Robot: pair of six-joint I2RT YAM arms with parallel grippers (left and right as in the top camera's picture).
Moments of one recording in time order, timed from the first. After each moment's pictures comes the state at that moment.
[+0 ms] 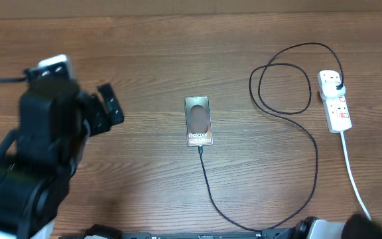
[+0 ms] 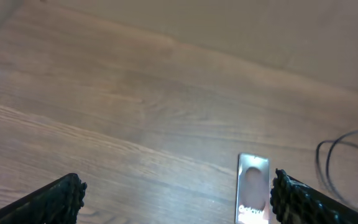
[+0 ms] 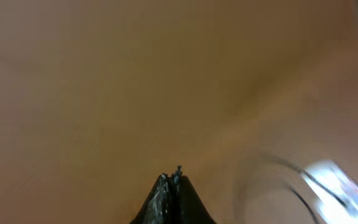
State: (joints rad) left arm -0.27 1.09 1.68 -1.26 -0.30 -0.47; right arm -0.48 1.48 1.91 -0.83 -0.50 0.57
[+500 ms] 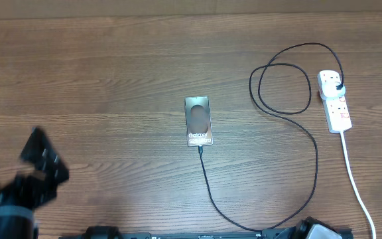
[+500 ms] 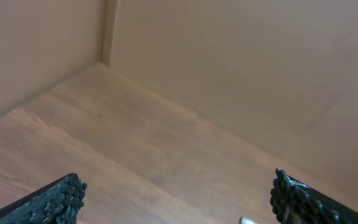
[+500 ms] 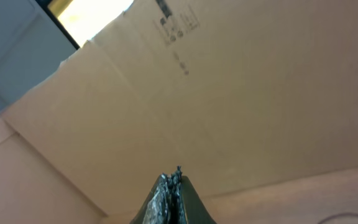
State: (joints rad) left arm -0.03 0.71 1.68 -1.26 -0.30 -0.47; right arm -0.49 1.26 2.11 -0.86 -0.76 0.54
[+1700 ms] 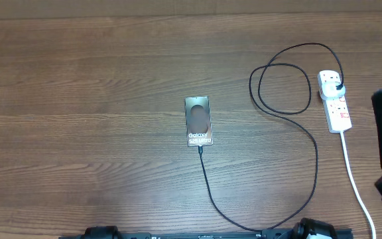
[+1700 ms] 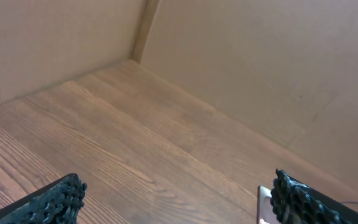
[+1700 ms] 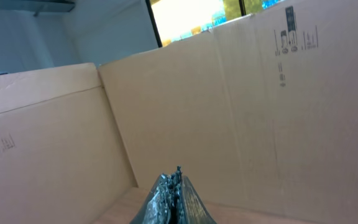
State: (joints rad) left arm 0.04 0.19 1.68 -1.68 -0.30 -0.48; right arm -0.26 0.87 1.92 -0.79 -0.77 0.44
